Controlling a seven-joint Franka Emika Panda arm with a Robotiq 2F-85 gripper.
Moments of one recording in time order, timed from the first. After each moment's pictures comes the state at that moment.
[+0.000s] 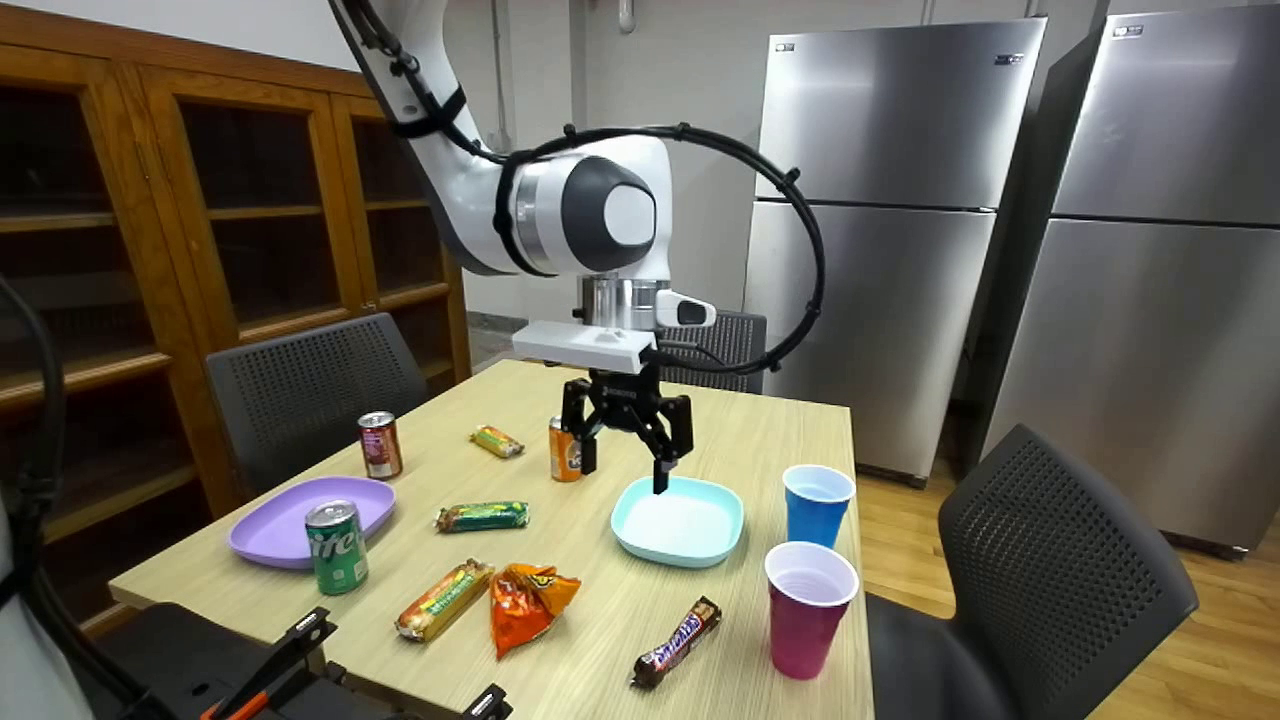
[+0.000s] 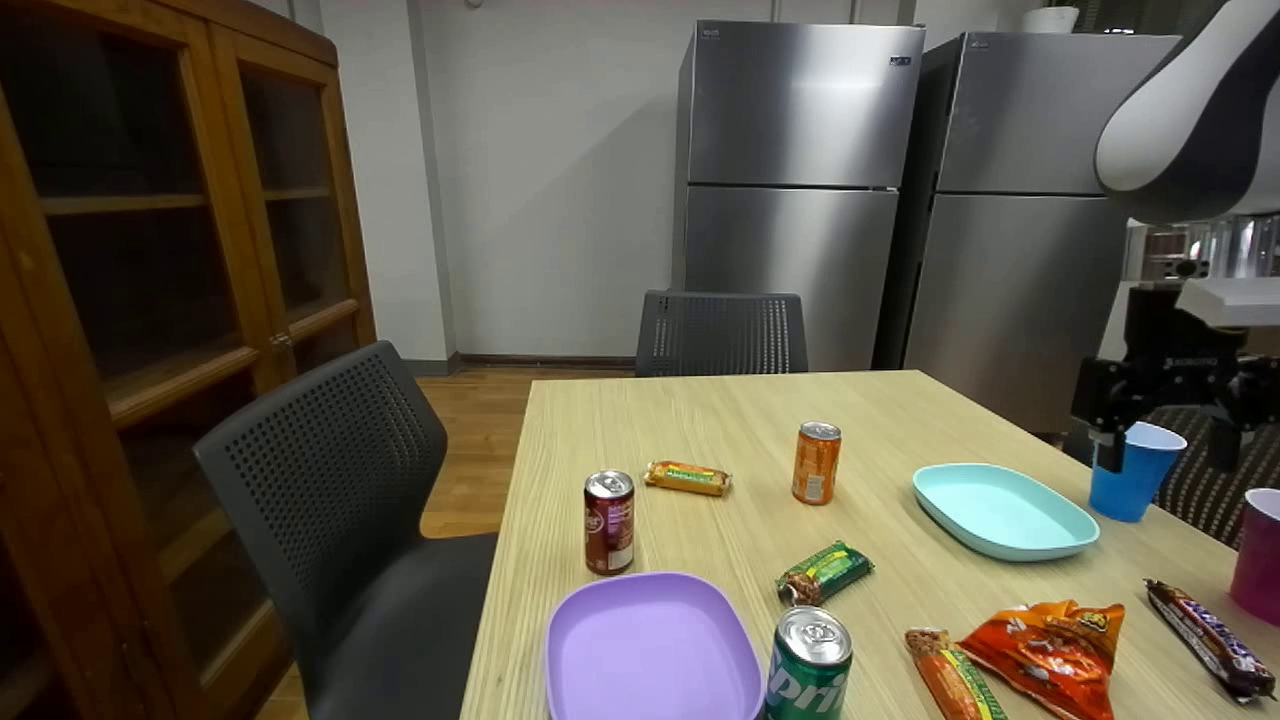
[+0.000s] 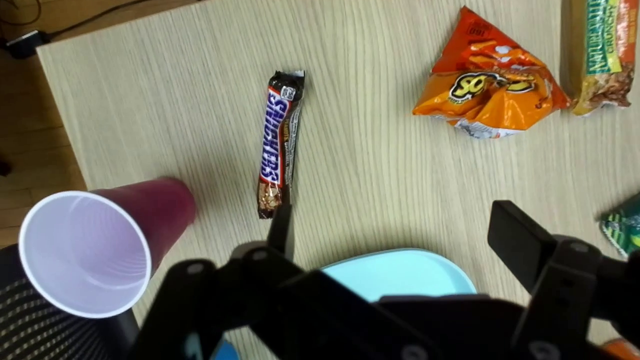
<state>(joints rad) -0.11 0.13 -0.15 -2.46 -0.15 2.46 -0.05</state>
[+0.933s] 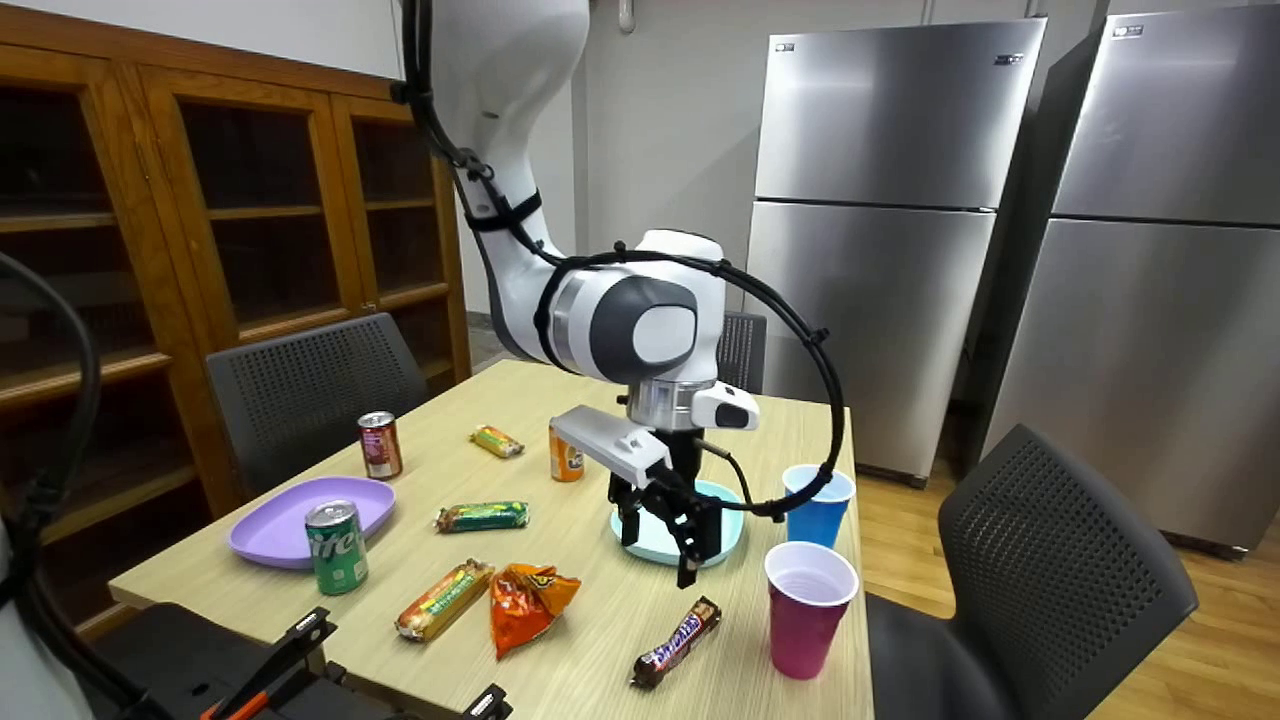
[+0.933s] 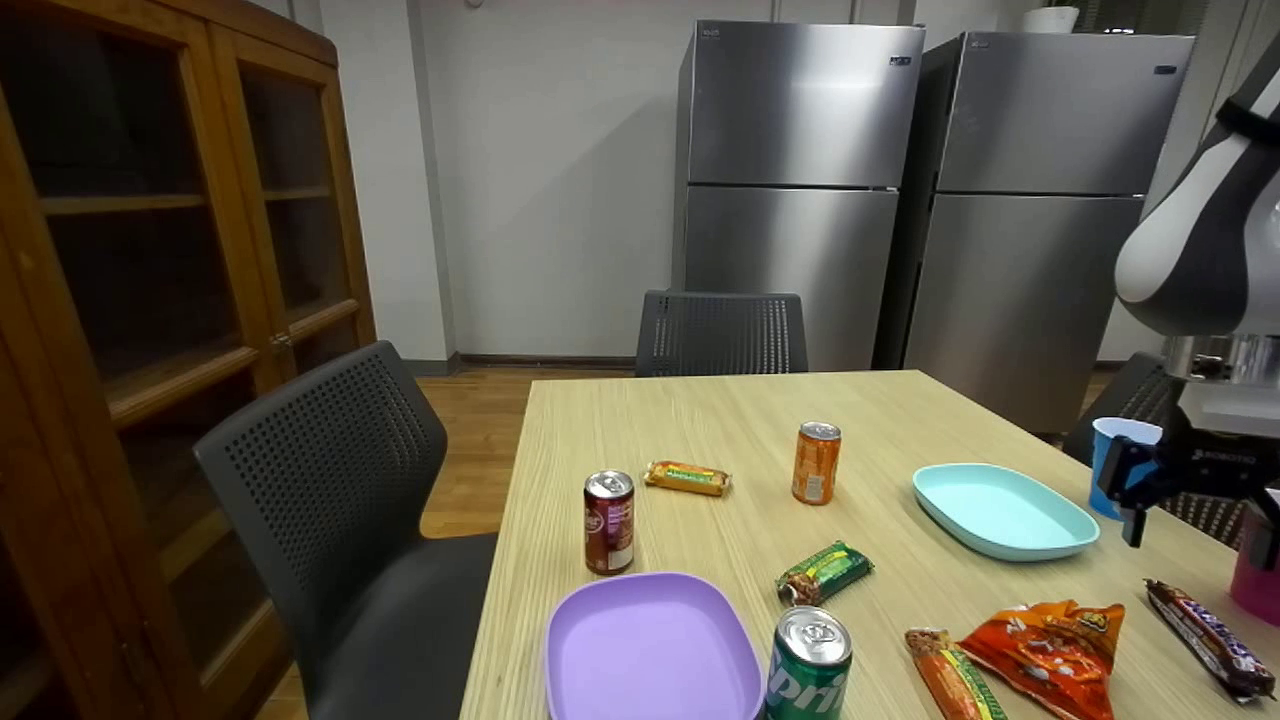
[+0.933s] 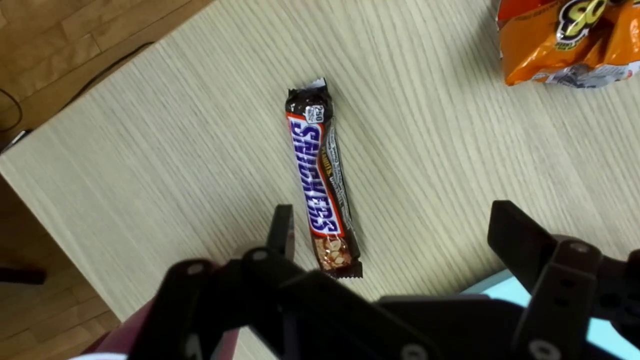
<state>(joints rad) -0.17 0.36 -0.20 -2.44 0.01 2.67 0.05</state>
